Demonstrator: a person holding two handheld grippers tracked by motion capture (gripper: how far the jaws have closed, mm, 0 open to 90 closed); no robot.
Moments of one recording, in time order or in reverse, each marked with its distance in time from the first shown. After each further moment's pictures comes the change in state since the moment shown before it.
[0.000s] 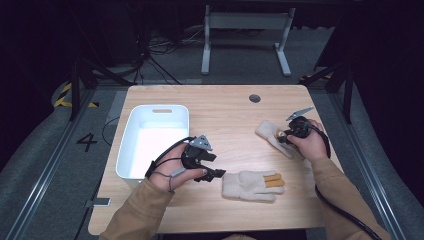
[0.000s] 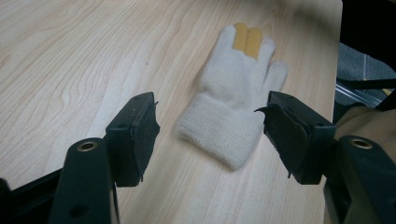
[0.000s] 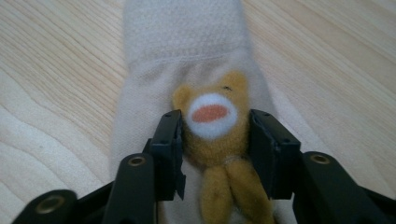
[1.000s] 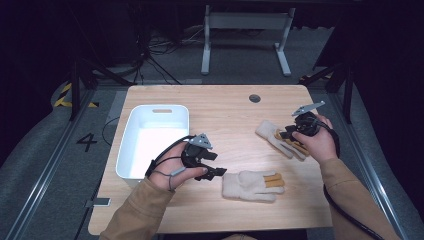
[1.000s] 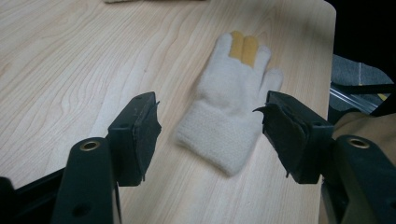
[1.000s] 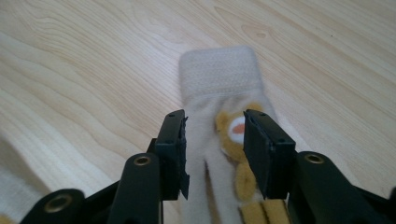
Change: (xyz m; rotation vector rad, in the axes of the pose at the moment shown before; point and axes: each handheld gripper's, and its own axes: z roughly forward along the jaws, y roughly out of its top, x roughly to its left) left arm -0.001 0.003 -0.004 -0.018 -0.007 -0.003; right arm 0.020 0.014 -0.053 -0.091 0.025 -0.002
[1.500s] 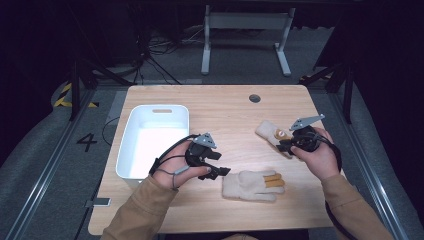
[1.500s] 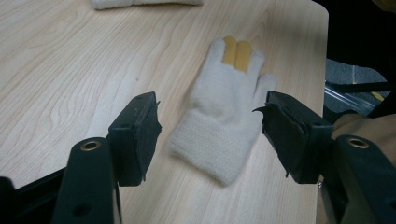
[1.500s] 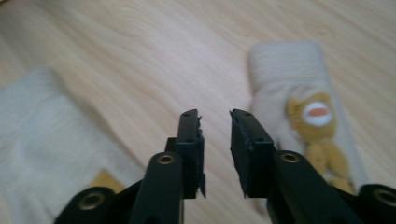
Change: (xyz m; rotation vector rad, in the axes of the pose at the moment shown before) left arm -0.001 0.007 0.006 -0.005 -0.021 0.014; right arm 0.050 -0.012 -0.025 -0.017 0.054 -0.063
